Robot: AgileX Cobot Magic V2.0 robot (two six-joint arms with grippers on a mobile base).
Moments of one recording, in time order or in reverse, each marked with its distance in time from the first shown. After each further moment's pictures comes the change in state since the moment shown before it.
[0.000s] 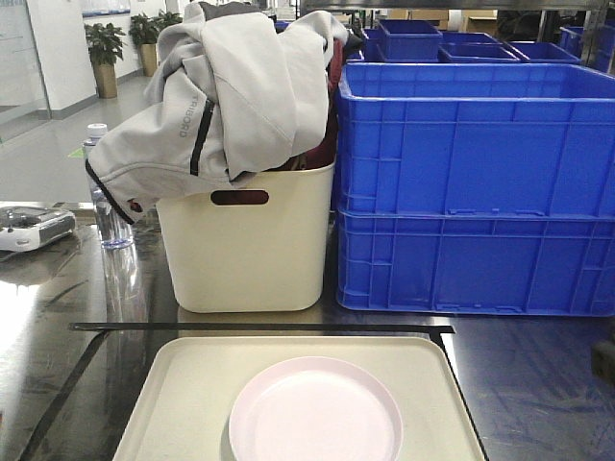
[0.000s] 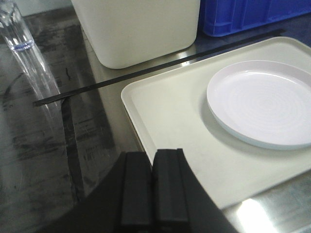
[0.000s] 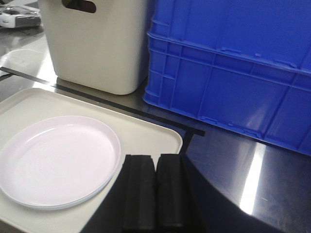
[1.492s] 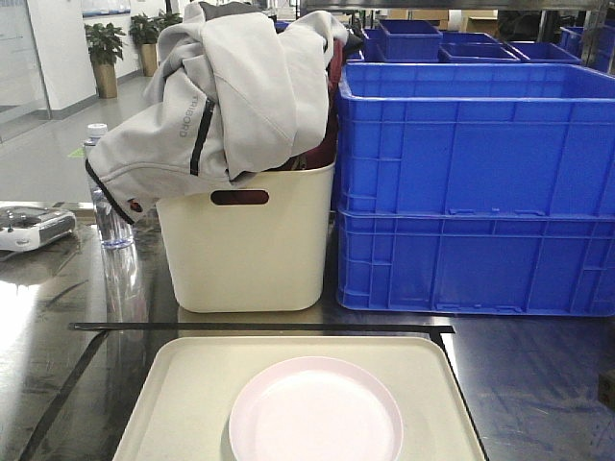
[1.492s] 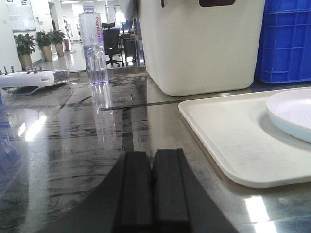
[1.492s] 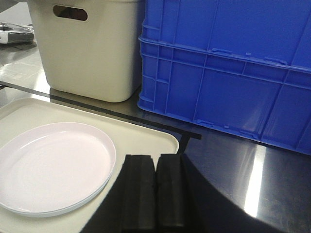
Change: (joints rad) left arm 0.214 -0.641 0.670 0.019 -0.431 -0.045; right arm -0.001 -0.053 0.118 -0.007 -0.123 0.028
